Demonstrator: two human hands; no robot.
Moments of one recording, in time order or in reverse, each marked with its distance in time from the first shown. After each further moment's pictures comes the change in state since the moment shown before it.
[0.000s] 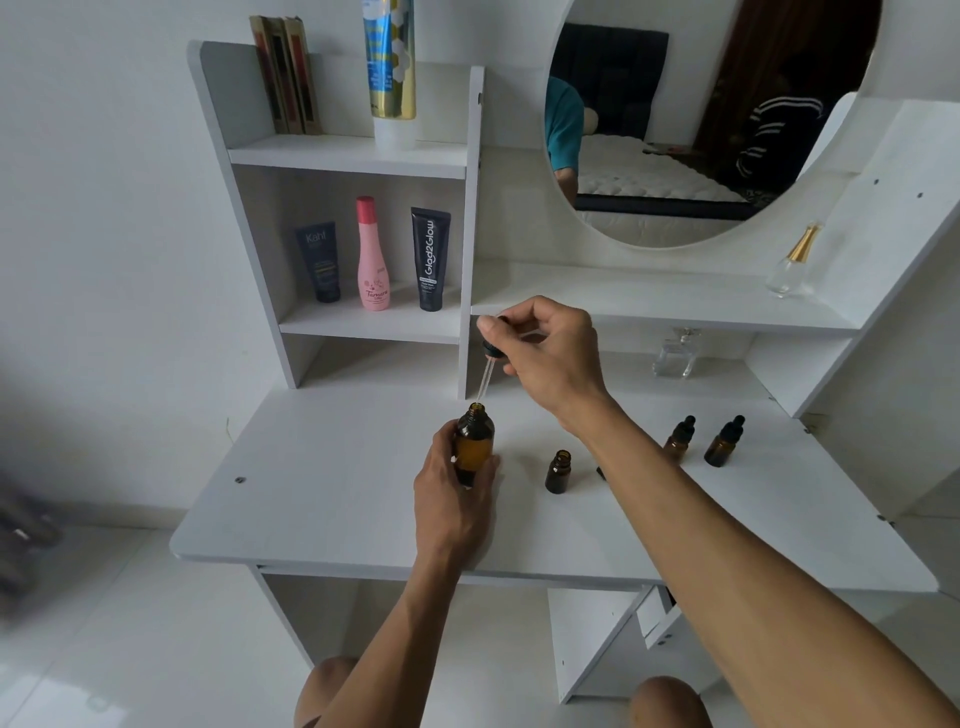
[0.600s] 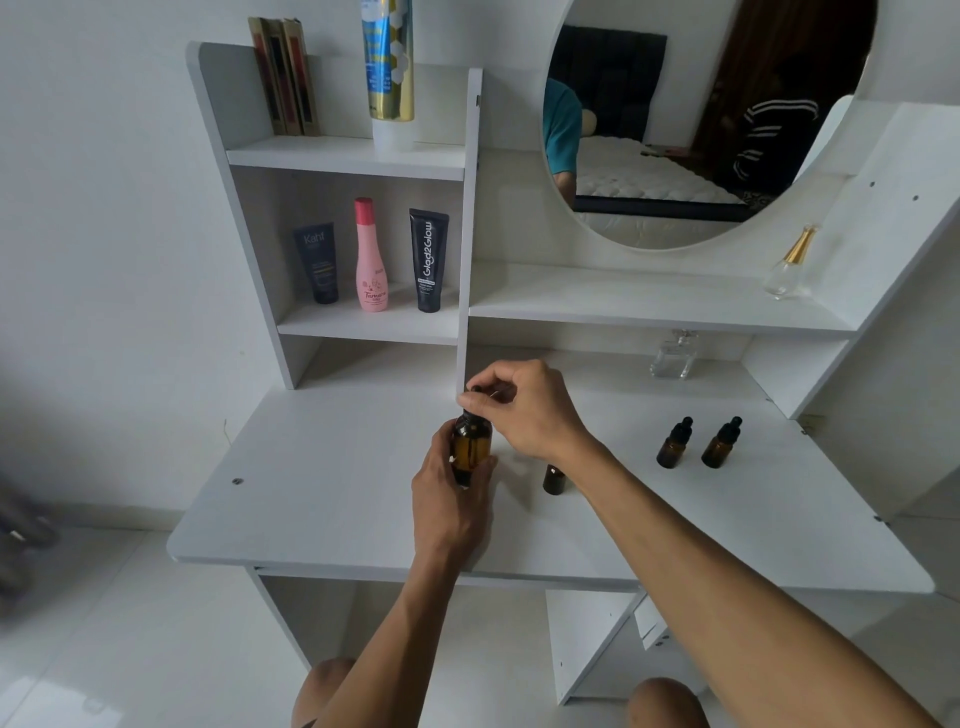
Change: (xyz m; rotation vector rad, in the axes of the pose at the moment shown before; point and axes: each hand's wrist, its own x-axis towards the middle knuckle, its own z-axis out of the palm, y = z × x) left_hand 0.003 -0.005 0.002 -0.034 -0.017 0.010; right_hand -0.017 0.045 0.011 -0.270 -0.251 -0.023
